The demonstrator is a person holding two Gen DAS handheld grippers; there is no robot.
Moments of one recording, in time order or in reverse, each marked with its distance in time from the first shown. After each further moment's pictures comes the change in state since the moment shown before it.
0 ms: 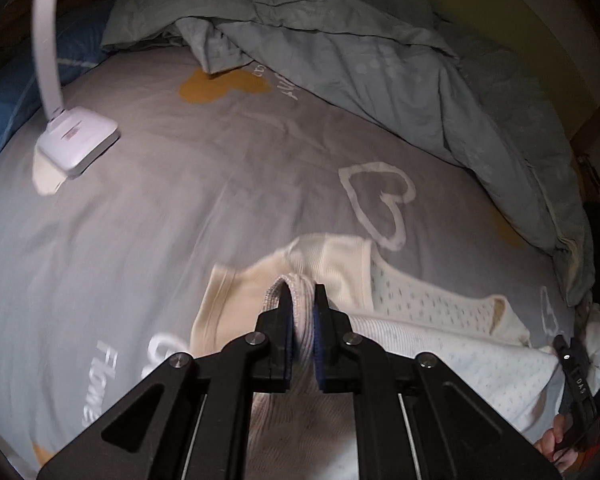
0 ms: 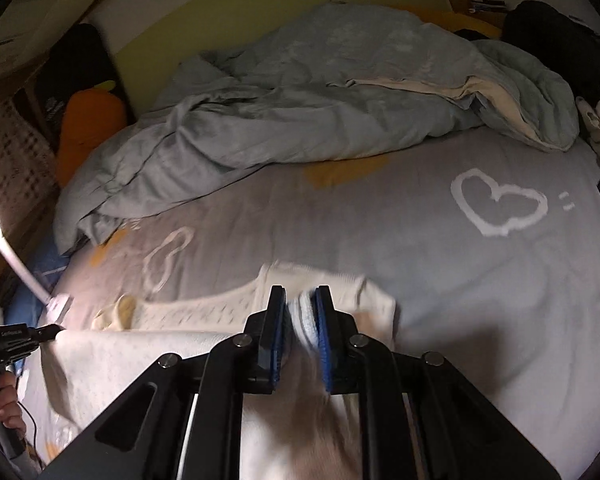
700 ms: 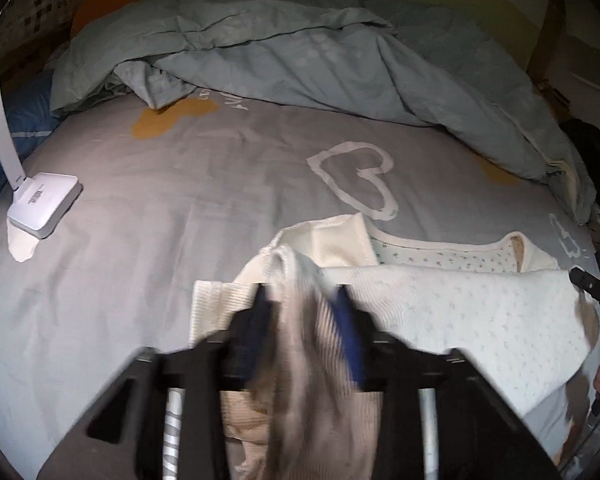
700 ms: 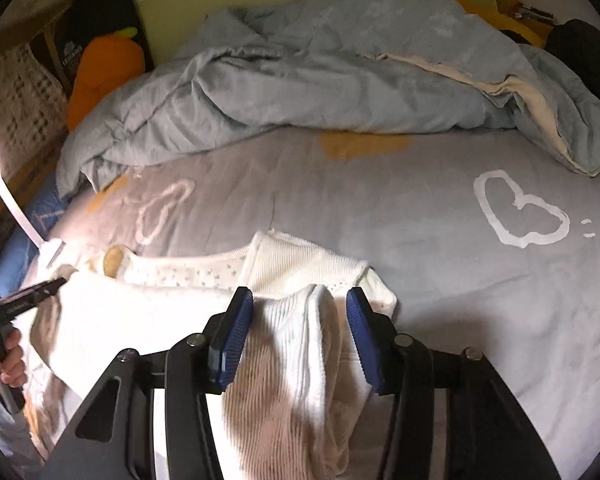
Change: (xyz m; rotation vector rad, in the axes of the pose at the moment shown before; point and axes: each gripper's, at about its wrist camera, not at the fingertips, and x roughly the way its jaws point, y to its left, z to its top) left arm 0.019 -0.003 -0.032 0.299 -0.095 -0.023; right arm 0.025 -0.001 -0.017 -0.156 0.140 0.024
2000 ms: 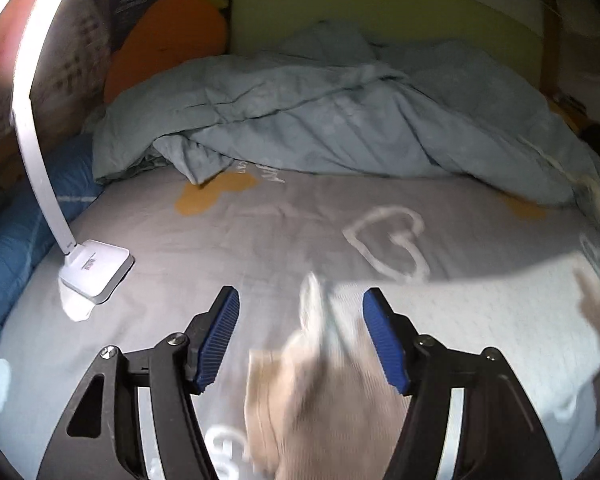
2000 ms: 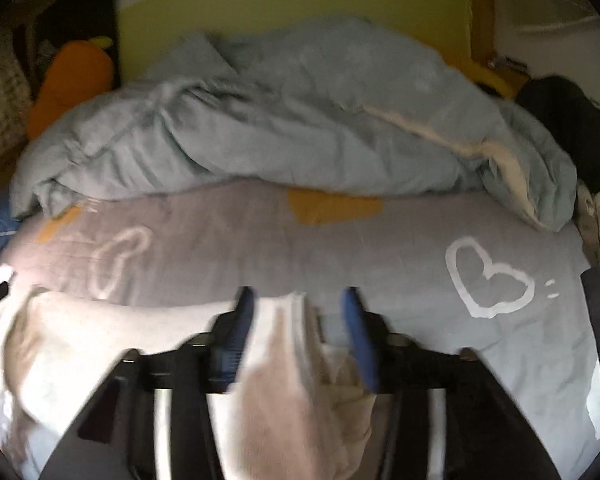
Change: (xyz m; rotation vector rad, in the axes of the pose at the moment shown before) left arm -0.033 -0.014 0.015 0.086 -0.189 0.158; right arm -0.018 0.036 0.039 -0.053 -0.169 -0.133
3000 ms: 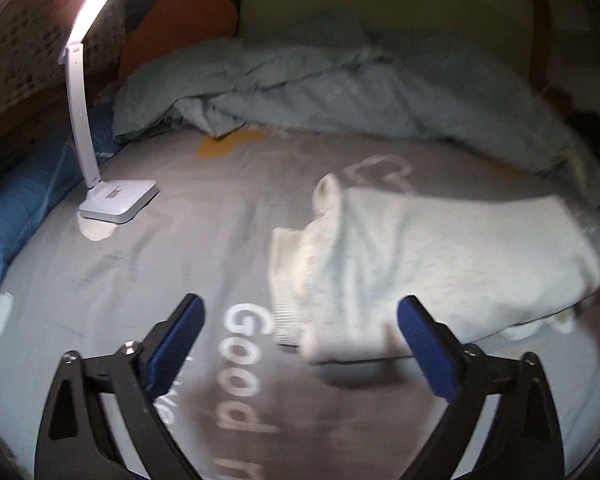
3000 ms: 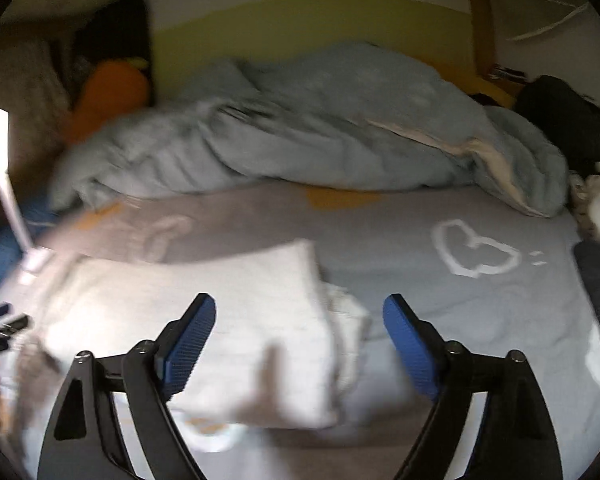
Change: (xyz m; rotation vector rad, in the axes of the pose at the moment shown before) left arm -0.050 0.025 -0.091 -0.053 -0.025 -0.047; right arm -0.060 -0.014 -0.063 0.022 -0.107 0.116
